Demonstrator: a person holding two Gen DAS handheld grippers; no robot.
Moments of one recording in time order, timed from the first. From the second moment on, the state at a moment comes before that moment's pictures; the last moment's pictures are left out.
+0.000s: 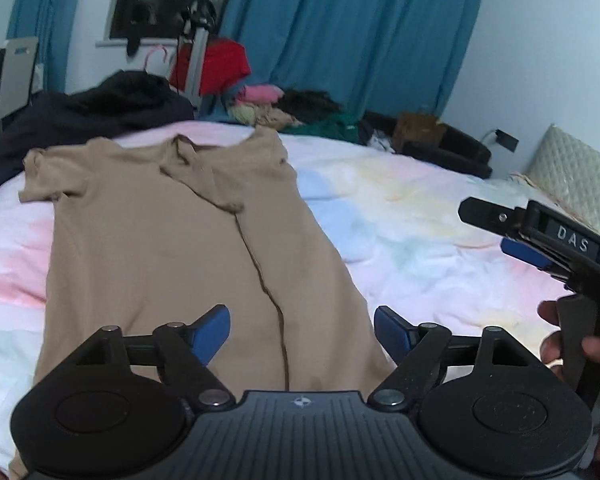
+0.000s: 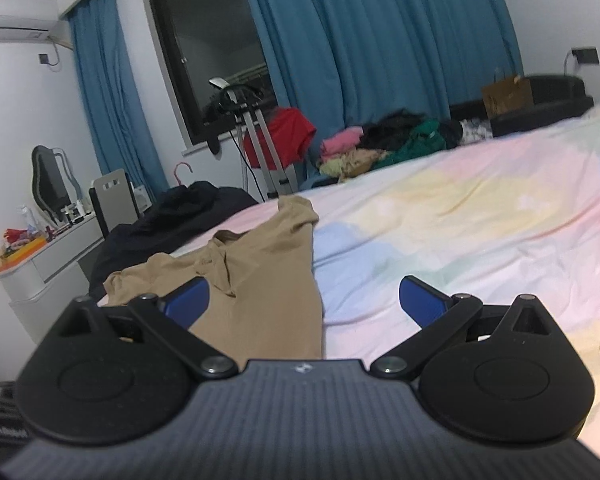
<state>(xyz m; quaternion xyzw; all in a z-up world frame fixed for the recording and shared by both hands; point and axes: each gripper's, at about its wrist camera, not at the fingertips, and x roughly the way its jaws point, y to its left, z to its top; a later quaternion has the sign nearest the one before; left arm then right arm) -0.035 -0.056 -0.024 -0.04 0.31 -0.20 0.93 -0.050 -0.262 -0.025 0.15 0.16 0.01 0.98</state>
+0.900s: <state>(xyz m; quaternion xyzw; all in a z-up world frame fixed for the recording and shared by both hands) -0.038 -0.050 0.071 0.06 0.18 -0.18 0.96 -0.064 -0.234 -0.025 0.11 0.11 -0.01 0.99</state>
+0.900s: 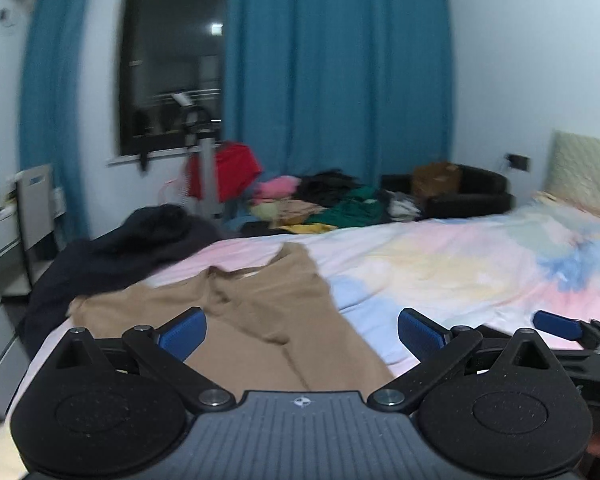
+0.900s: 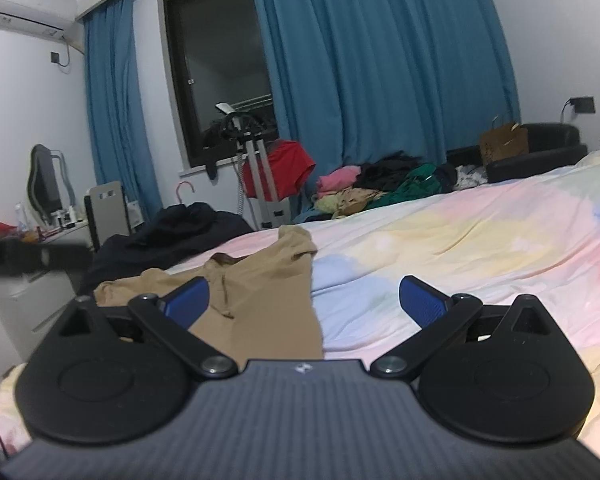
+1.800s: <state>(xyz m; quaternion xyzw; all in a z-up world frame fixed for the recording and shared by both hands) 0.019 0.192 0.022 -0.15 0.19 0.01 0.97 0.240 0.028 -0.066 0.07 0.23 0.31 0.92</state>
